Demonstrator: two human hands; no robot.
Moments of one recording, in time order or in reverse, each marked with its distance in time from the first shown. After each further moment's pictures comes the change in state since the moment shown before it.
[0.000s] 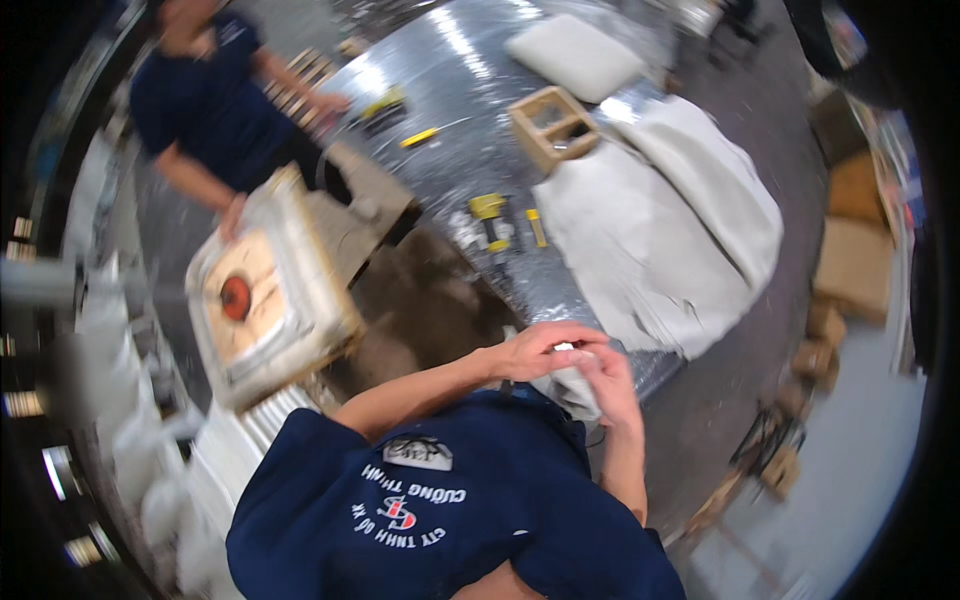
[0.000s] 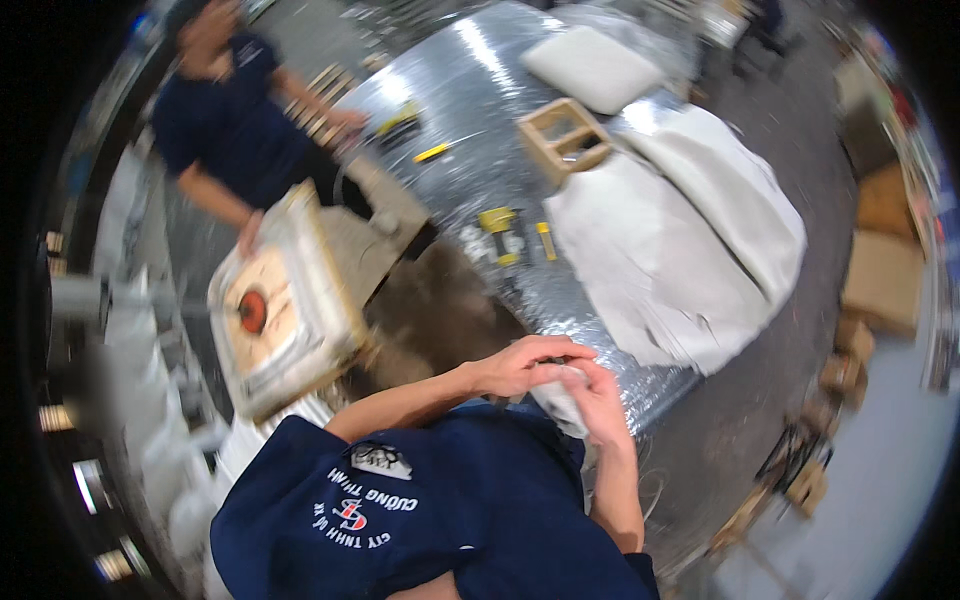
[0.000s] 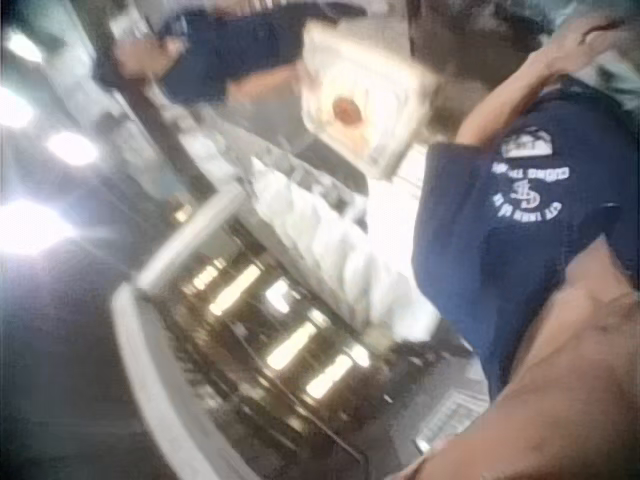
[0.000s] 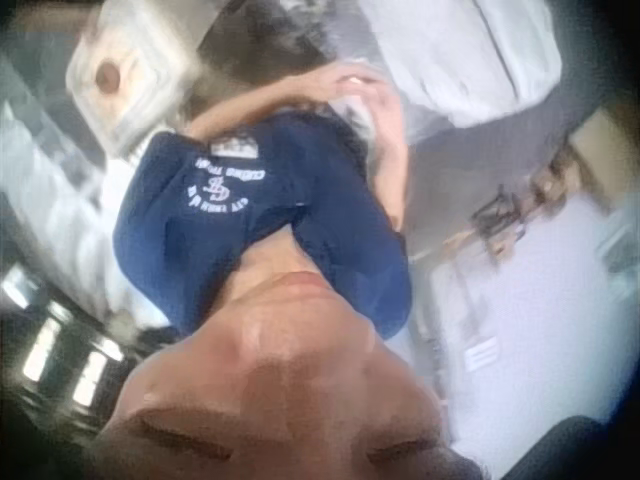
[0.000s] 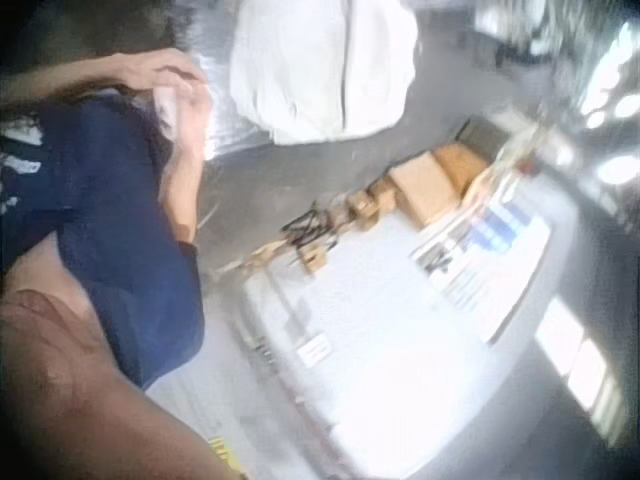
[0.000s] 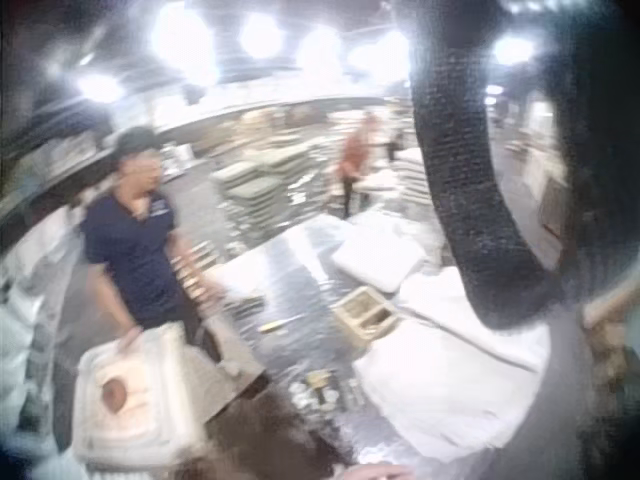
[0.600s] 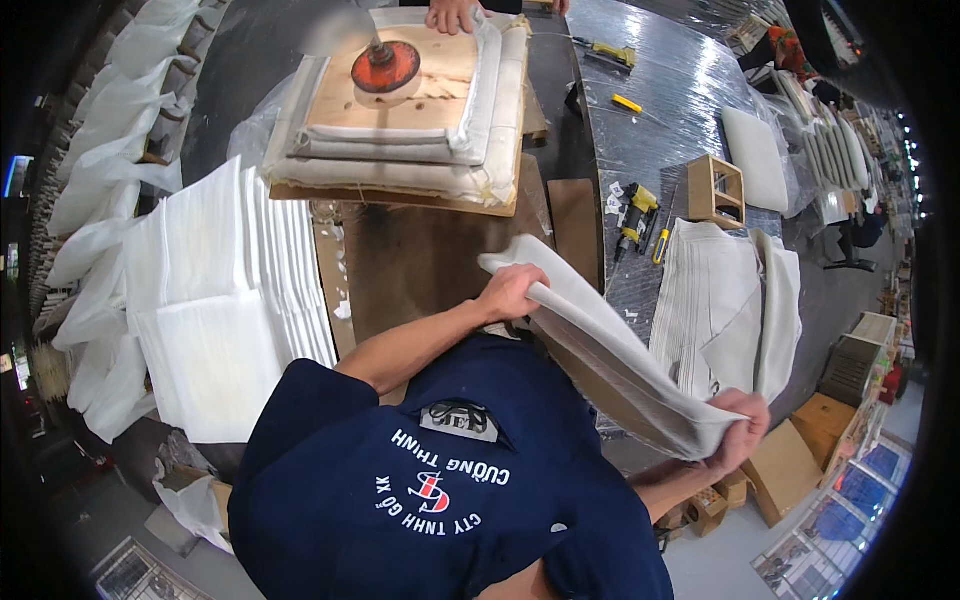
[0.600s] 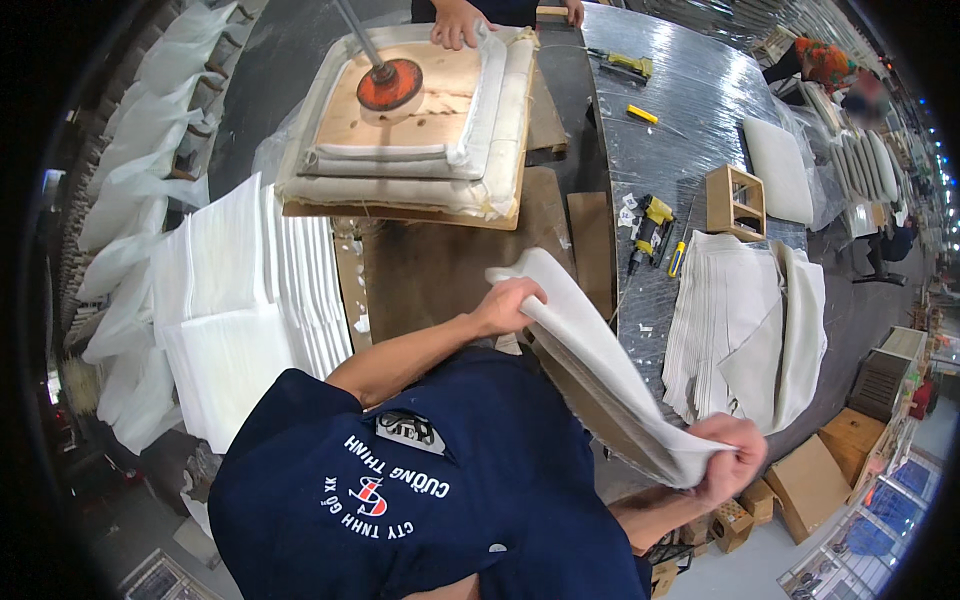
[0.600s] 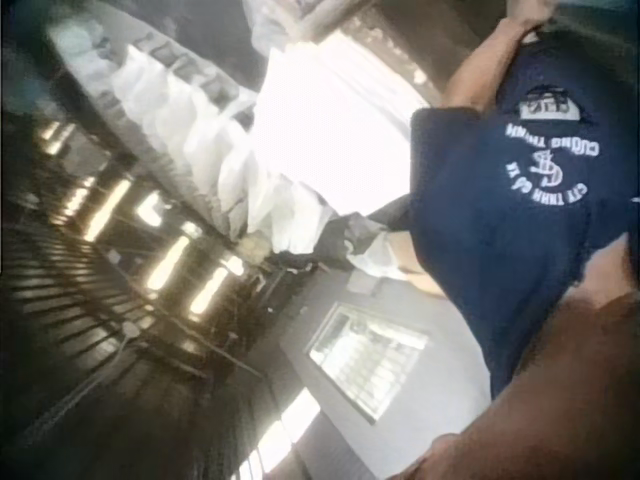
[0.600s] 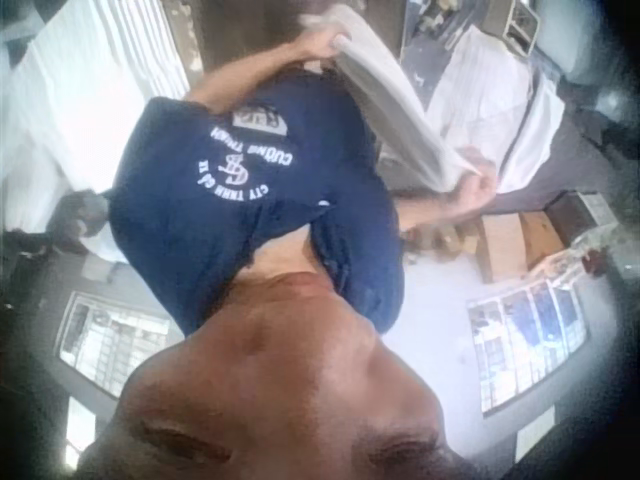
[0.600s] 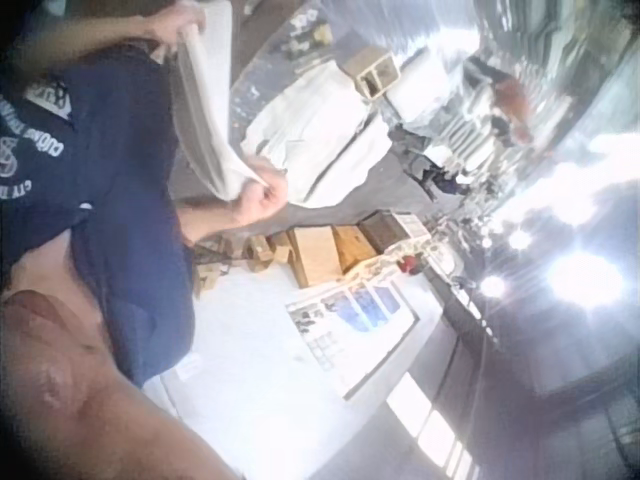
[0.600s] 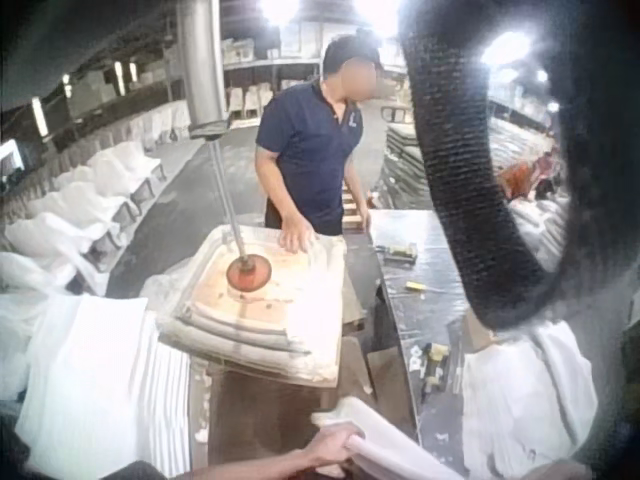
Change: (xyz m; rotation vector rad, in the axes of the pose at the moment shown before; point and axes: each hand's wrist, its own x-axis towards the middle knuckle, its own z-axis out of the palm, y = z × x) left_hand -0.322 -0.124 -0.008 0.558 0.961 -0.209; right_hand -0.093 -0.089 0.161 -0.233 -0.369 -0.624
